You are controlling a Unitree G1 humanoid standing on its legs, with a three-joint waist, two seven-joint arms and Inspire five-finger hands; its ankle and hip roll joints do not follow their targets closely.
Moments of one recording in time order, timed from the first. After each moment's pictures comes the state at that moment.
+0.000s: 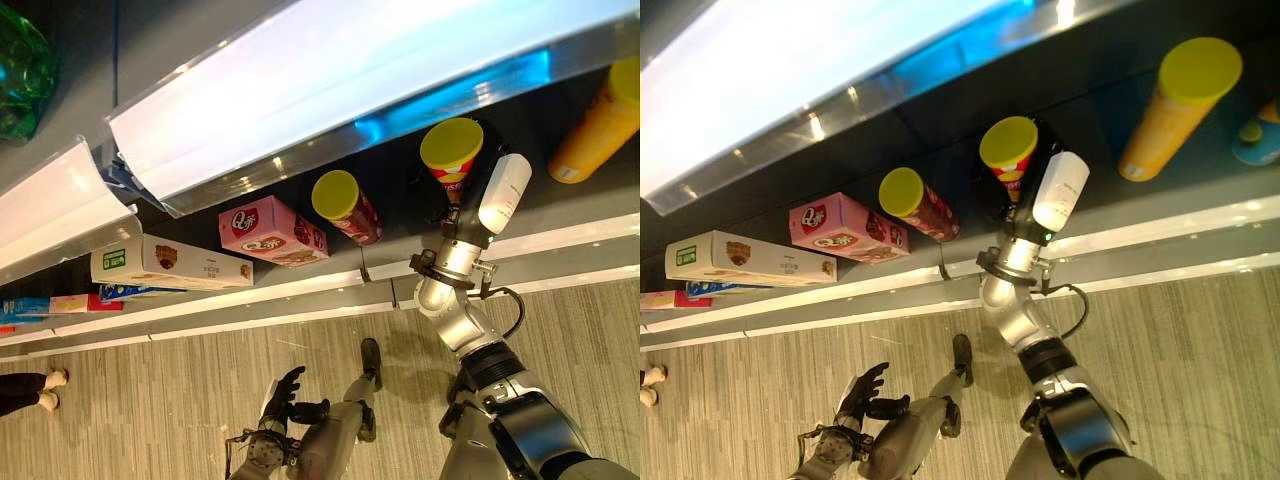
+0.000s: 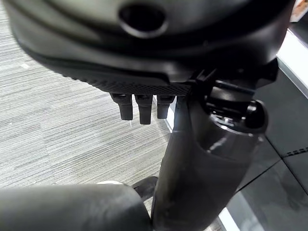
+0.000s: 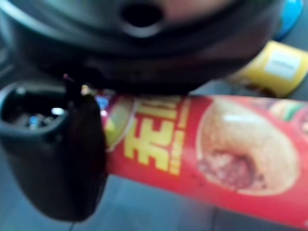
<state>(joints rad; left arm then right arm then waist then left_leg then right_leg) -0.10 0.06 -0.44 1.07 -0.10 -0.31 0.28 -0.66 -0.33 0.32 0.46 -0.46 -0.17 -1.08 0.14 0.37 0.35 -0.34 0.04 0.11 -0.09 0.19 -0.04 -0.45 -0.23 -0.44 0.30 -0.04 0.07</state>
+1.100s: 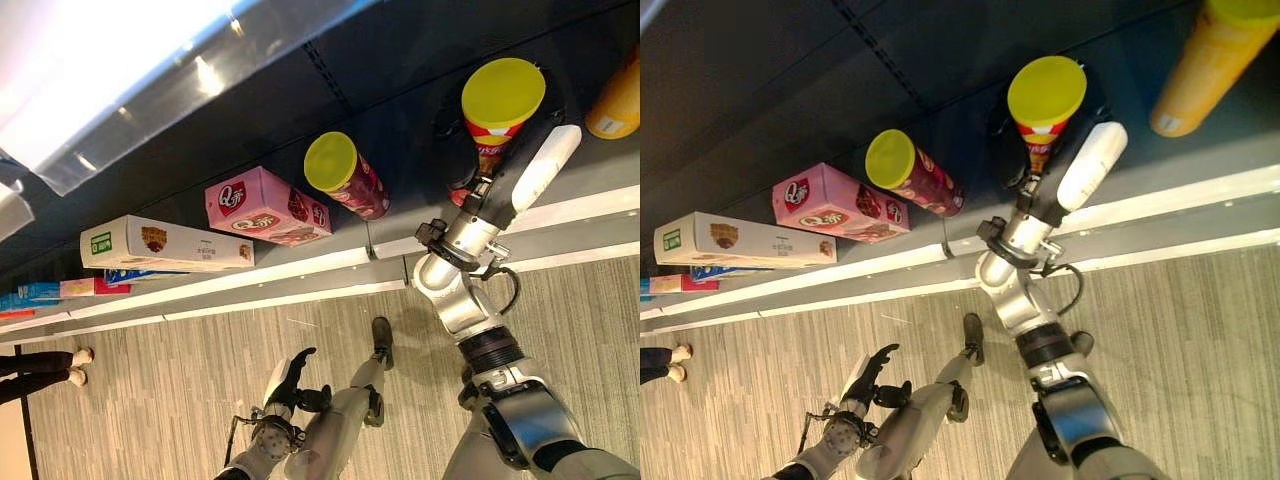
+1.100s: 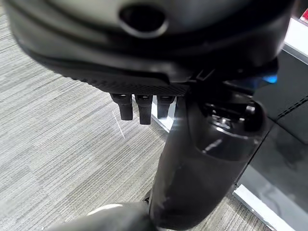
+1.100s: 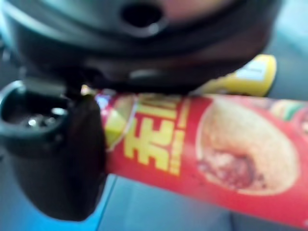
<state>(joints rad) -0.16 0.09 -0.55 1.04 0.08 -0.31 0.39 -0.71 -0.29 0.25 0.38 -0.43 -0.25 -1.18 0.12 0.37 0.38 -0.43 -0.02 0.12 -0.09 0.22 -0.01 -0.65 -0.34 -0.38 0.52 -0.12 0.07</state>
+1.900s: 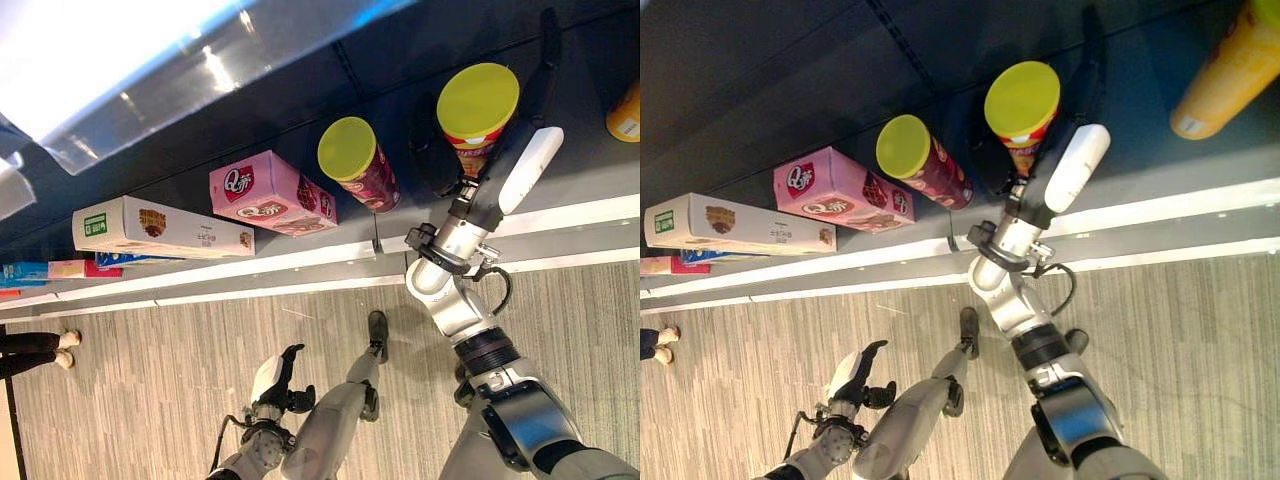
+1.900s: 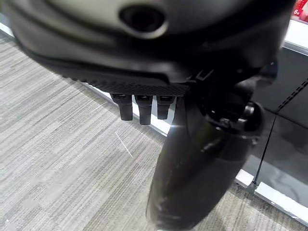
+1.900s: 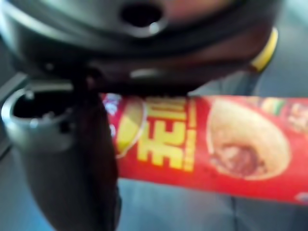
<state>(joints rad) -0.16 0.14 -0.59 1.05 0.24 -0.28 0.57 -0.71 -0.30 0.31 0.35 -0.44 -0.26 -1.19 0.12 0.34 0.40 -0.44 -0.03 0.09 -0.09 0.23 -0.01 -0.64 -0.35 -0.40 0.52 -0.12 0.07</state>
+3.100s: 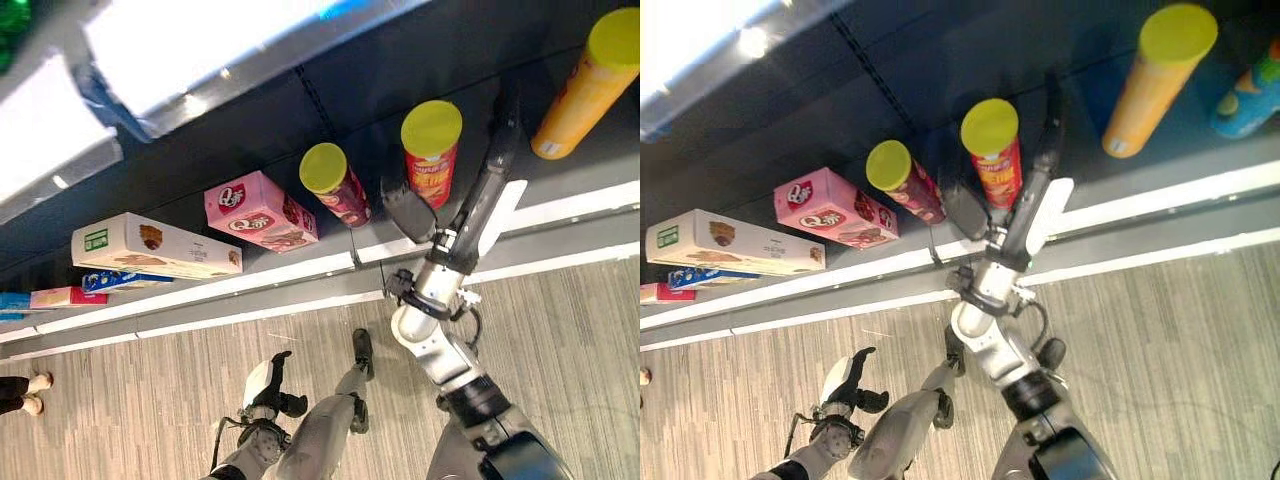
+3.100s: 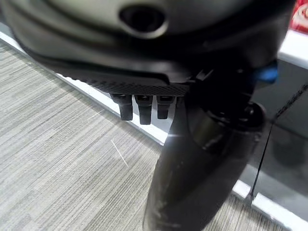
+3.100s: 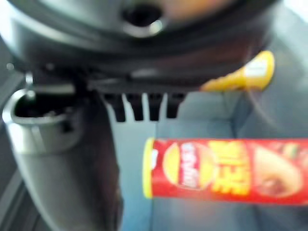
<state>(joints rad) -0.16 0.10 -0.50 1.14 0.20 -0.22 0.56 -0.41 -0.27 0.39 0.13 -0.35 -0.32 -1.09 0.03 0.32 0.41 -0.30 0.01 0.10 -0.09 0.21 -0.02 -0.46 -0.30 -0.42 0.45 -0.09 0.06</state>
